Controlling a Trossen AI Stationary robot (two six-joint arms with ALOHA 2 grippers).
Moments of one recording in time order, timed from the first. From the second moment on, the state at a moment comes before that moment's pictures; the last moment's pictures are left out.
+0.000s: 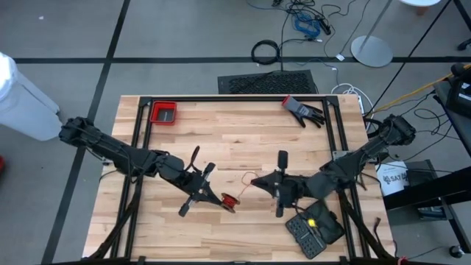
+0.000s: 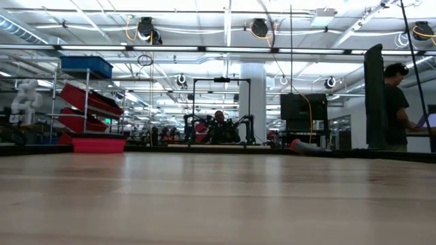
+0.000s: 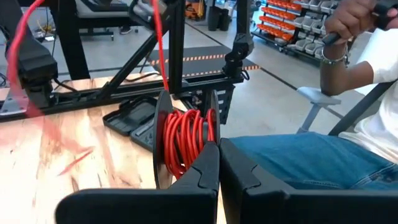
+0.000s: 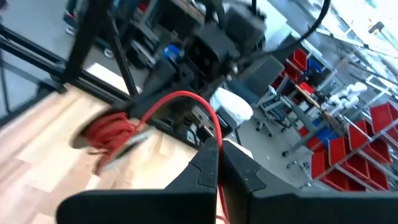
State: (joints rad) left arm -0.35 1.27 0.88 0.17 0.18 -0.05; right arm 0.57 1.35 1.13 0.09 0.69 -0.48
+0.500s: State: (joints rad) left arm -0.35 1.27 0.88 0.16 0.18 -0.04; right arm 0.68 1.29 1.13 0.10 0.77 -0.51
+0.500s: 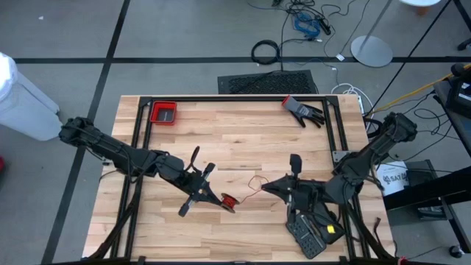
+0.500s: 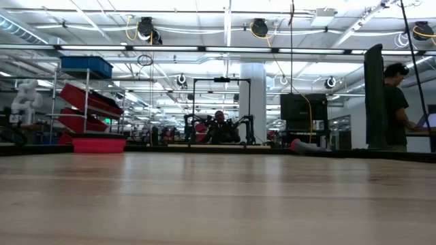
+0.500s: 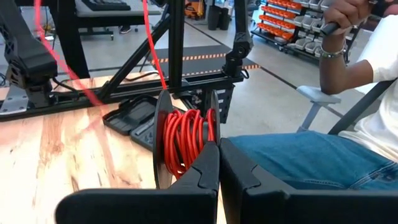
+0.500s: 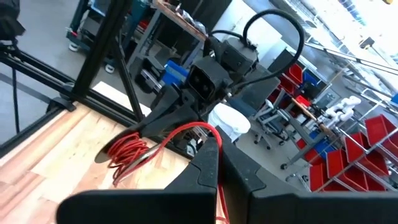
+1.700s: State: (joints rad) left arm -0.37 1.30 0.89 0.26 0.18 -0.04; right arm 0.63 1.33 1.13 0.22 0.70 -0.52
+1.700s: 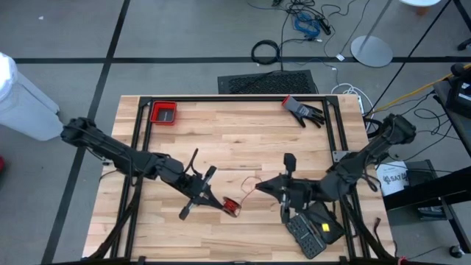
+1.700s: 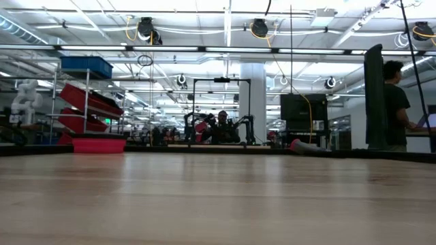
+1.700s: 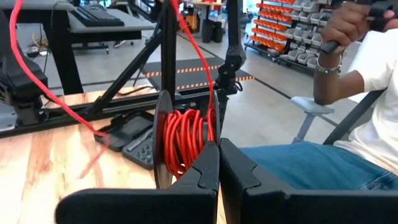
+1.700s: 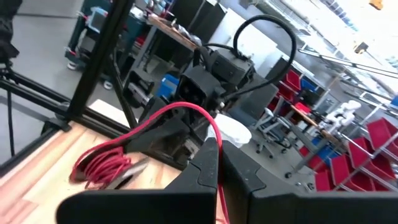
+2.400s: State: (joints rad) left arm -0.38 1.36 0.93 0.33 0.24 -0.04; right arm 0.44 1.48 1.13 0.29 0.41 -0.44
